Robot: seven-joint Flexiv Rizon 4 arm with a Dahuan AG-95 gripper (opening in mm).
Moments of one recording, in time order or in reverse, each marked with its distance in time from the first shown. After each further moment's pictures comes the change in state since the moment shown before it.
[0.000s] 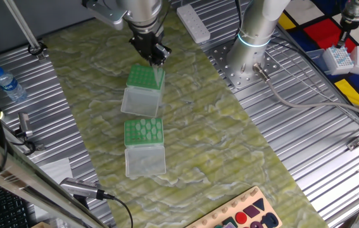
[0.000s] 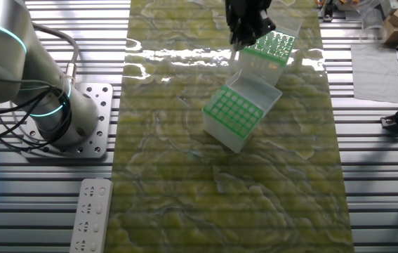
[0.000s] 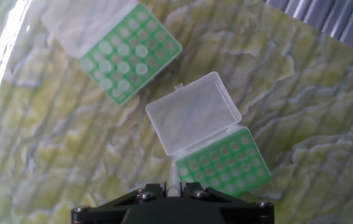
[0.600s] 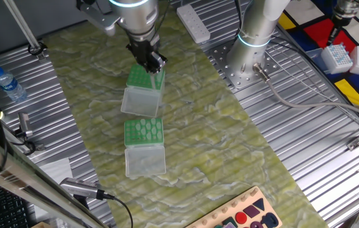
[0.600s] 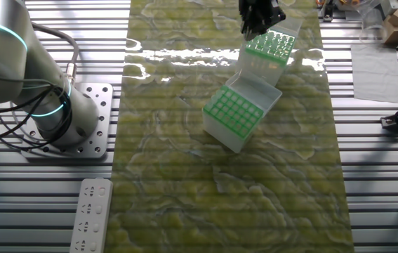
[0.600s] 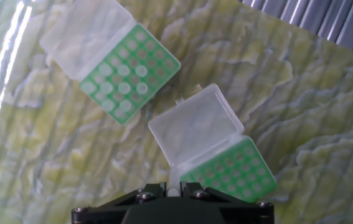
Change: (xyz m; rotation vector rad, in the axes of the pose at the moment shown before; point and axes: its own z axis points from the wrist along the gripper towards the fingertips) arm -0.023 0.007 -0.007 -0.011 -0.021 0.125
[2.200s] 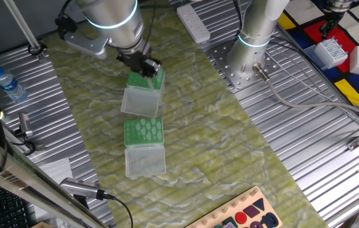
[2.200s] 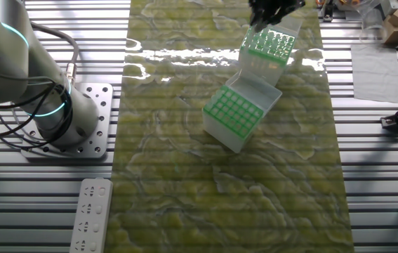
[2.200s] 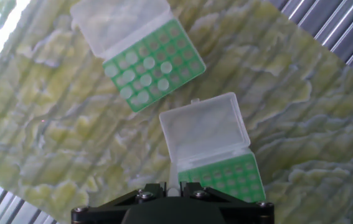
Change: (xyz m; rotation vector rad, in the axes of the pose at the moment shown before) arm -0.023 0.009 -0.011 0.004 0.124 -0.232
